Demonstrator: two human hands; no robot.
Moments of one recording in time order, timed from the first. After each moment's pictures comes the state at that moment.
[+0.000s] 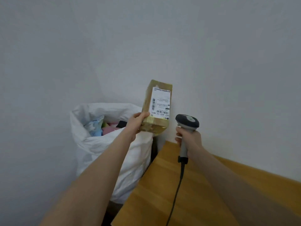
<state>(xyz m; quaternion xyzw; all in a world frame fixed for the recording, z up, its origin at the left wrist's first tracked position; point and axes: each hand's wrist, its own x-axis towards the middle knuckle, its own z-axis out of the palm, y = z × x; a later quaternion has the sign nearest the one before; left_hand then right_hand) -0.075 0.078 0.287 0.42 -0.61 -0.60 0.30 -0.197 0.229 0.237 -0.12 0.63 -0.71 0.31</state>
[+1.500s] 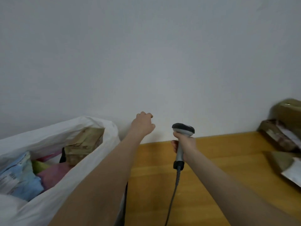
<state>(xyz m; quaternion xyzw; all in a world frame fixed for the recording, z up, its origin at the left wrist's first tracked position) -0.205 -0.015 0.229 0.14 -0.98 -0.11 0.04 -0.193 0.160 0.193 0.16 0.62 -0.74 0.21</state>
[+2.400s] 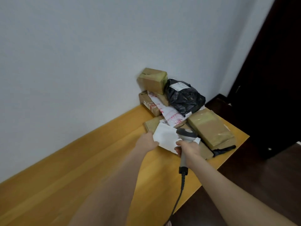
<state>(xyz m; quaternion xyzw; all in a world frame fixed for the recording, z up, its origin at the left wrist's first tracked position) -0.311 0.552 0.071 -0.07 -0.96 -0.18 -0.22 -0.230 0.701 0.085 0.45 0.60 -0.66 0.06</state>
